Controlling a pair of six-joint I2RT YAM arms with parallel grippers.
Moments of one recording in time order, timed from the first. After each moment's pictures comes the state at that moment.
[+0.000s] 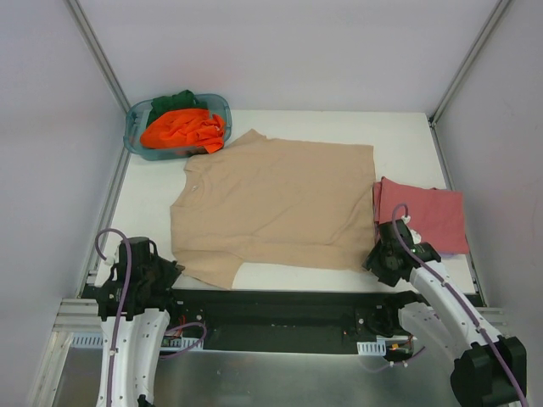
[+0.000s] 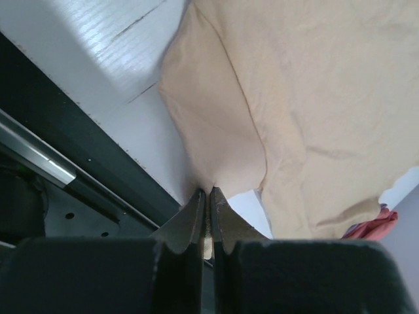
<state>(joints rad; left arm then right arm) 0.04 0.27 0.57 -1.28 0.06 -1.15 0.29 0.79 0.45 -0.92 0.14 0.84</state>
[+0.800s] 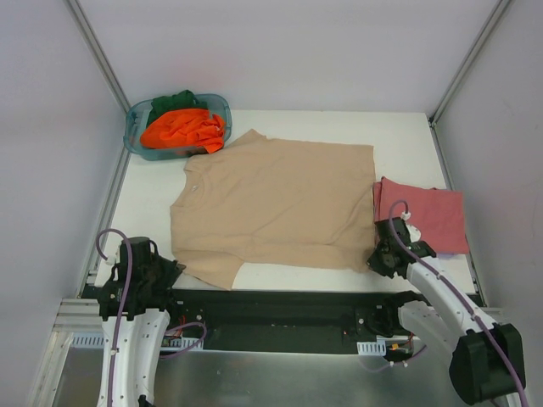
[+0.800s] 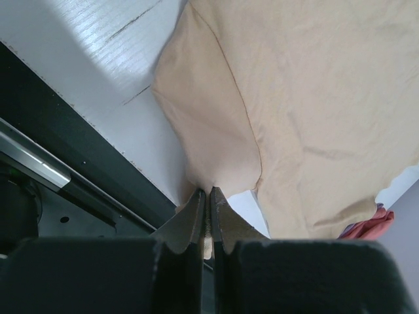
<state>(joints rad) 0.04 0.25 0.54 -1.24 0.07 -1.17 0.28 0.89 0.42 -0.75 0.20 0.87</state>
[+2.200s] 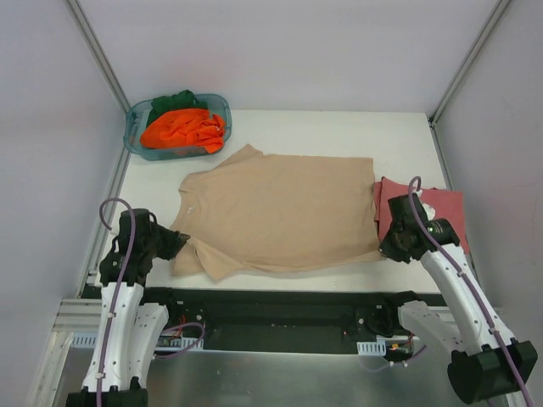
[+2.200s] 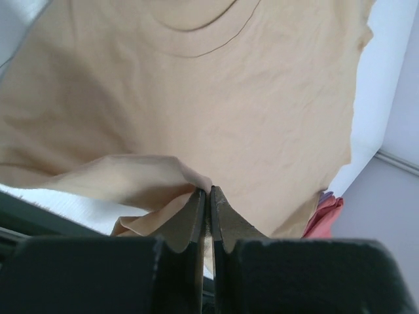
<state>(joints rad) 0.04 0.50 0.60 -0.95 0.15 -1.18 0.27 0.84 0.79 -1.18 0.22 0.76</state>
